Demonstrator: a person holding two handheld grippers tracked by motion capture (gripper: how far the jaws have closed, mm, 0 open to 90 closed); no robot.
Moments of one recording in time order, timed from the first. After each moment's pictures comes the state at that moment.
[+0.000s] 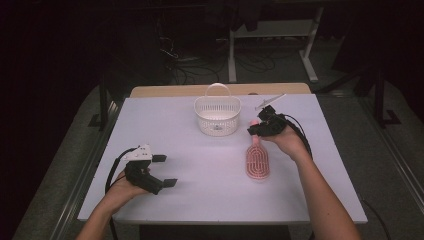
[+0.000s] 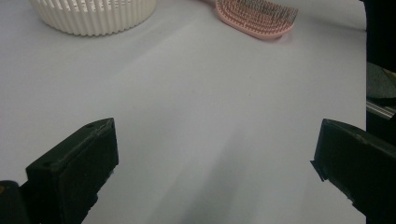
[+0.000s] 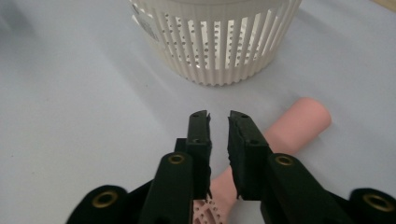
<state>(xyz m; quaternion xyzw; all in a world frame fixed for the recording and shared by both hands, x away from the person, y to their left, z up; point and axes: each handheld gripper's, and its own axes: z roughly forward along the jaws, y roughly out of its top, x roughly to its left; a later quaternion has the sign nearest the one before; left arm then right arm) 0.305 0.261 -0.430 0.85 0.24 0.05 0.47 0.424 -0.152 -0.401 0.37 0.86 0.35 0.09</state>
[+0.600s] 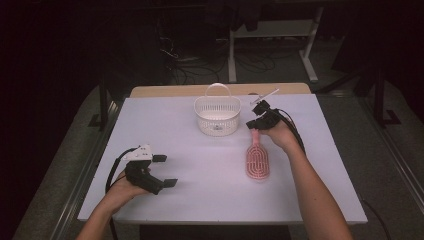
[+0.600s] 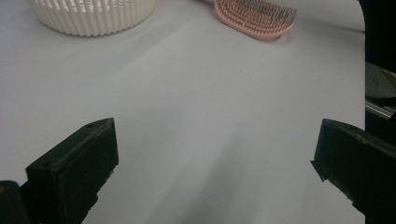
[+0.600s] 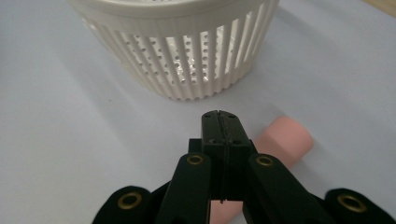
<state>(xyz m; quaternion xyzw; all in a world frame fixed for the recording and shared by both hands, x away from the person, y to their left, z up) 0.305 0.261 -0.430 0.85 0.24 0.05 0.47 0.456 -0.143 -0.412 0.38 0.86 0.32 0.10</state>
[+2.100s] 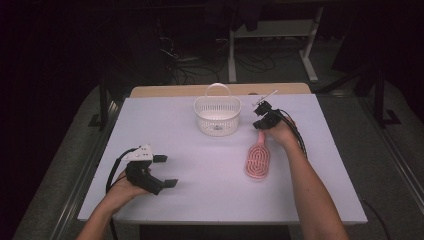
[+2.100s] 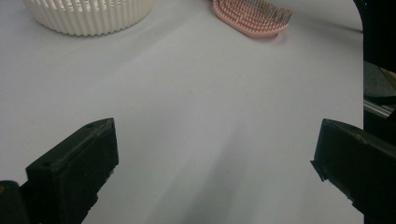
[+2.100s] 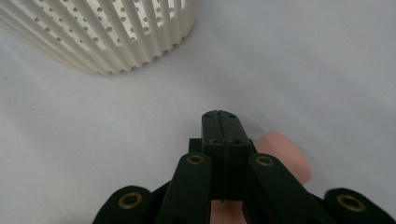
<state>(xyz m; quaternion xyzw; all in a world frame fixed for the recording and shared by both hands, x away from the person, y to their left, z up) 0.305 0.260 -0.431 0.85 0.24 0.05 0.47 0.479 -0.155 -0.439 0.41 0.87 0.26 0.13</state>
